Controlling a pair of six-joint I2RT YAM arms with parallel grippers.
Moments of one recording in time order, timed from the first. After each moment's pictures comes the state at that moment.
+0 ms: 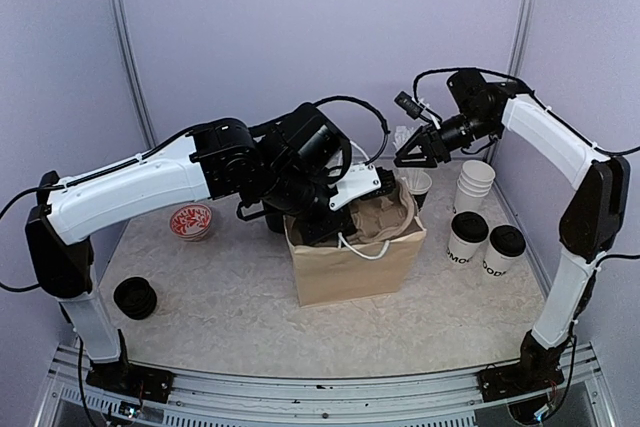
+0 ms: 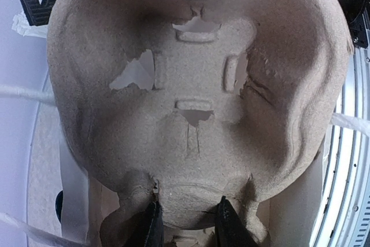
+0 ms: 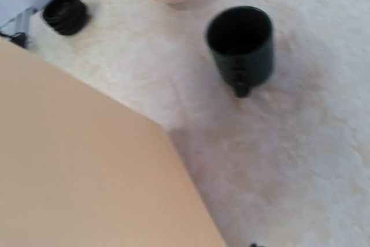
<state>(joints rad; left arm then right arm) -1.15 1.81 1.87 -0.90 -0.09 0.33 0.31 1.82 1.89 -1.07 -0.86 -0.55</state>
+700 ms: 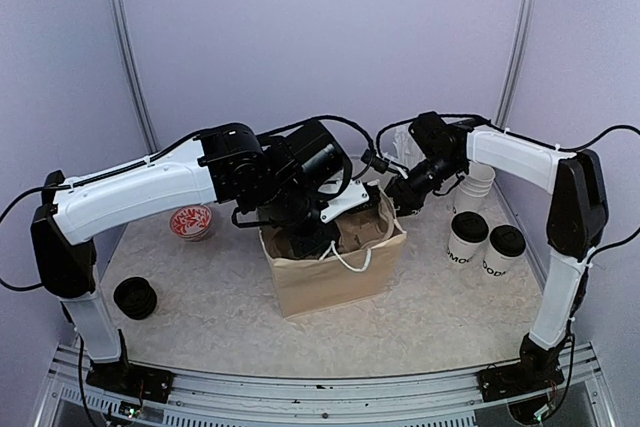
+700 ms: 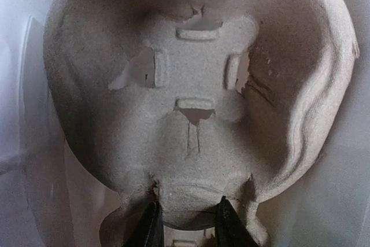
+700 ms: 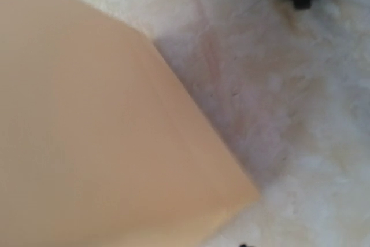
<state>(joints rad) -1.15 1.83 1.87 -1.05 -0.13 0.18 0.47 1.89 1.64 -0.93 -0.76 -0.54</state>
